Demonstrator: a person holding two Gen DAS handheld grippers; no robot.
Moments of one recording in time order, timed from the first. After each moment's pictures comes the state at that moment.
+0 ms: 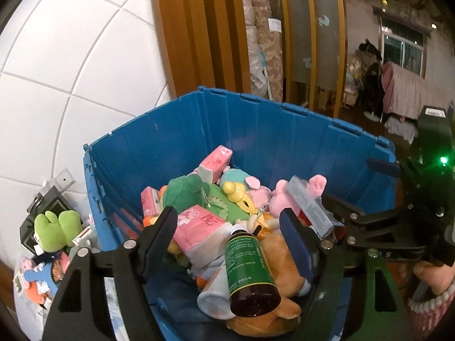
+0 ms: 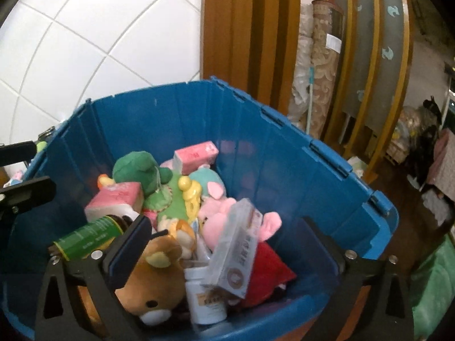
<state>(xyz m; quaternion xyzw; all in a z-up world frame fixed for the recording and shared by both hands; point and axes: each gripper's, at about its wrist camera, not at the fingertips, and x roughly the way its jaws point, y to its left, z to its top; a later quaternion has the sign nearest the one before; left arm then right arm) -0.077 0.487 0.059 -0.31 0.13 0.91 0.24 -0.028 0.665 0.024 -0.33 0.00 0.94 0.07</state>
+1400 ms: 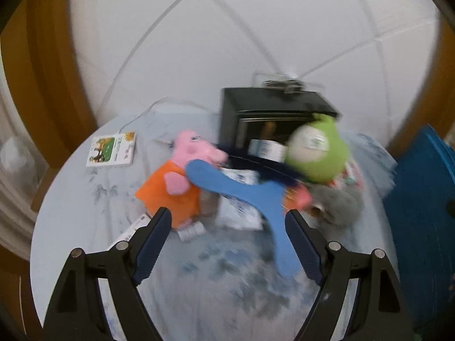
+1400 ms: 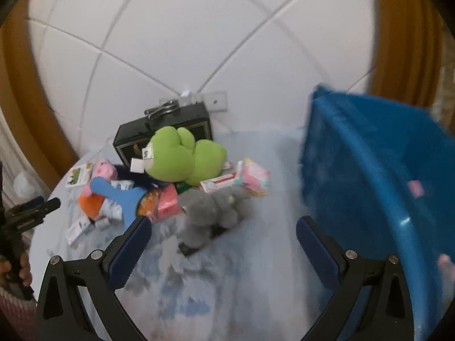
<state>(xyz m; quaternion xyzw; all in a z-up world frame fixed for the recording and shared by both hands) -0.218 -0.140 -0.062 -0.42 -0.11 0.89 -0.11 -0.236 0.228 -0.004 -0.40 0.00 0.91 -0.14</state>
